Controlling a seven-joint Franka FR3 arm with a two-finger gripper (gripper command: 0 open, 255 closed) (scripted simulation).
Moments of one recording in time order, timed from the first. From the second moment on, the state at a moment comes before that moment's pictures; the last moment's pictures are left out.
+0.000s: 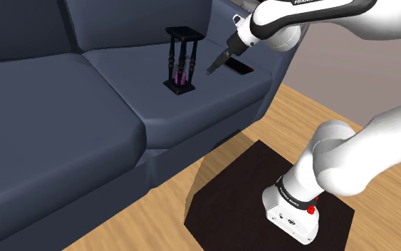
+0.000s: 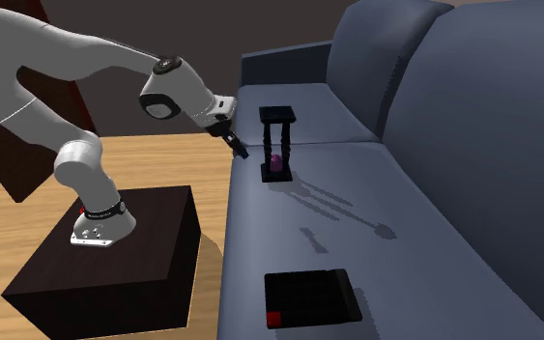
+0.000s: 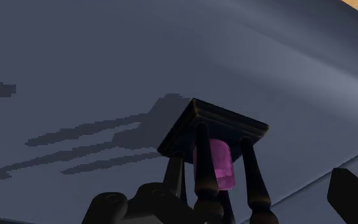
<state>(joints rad) 0.31 -0.45 -0.44 -2.48 0.25 2.49 -0.71</state>
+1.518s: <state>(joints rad) 0.72 -0.16 -0.82 -2.32 0.89 2.62 -1.47</state>
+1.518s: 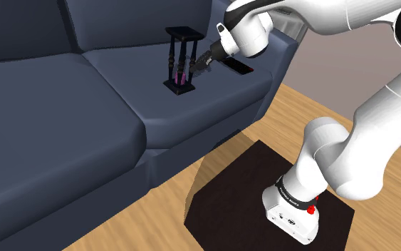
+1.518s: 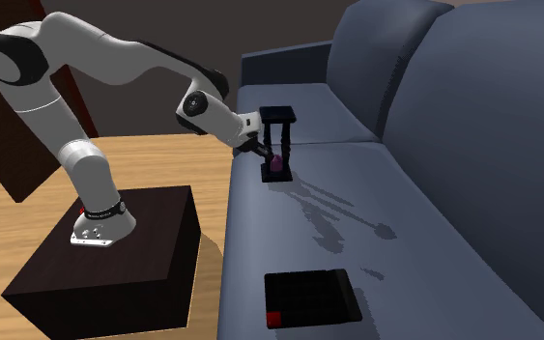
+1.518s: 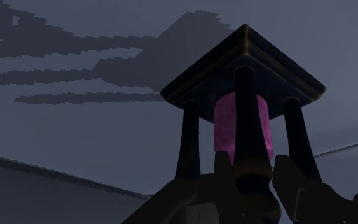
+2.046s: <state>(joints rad) 0.70 -0.19 -0.79 -2.31 0.81 2.61 -1.39</state>
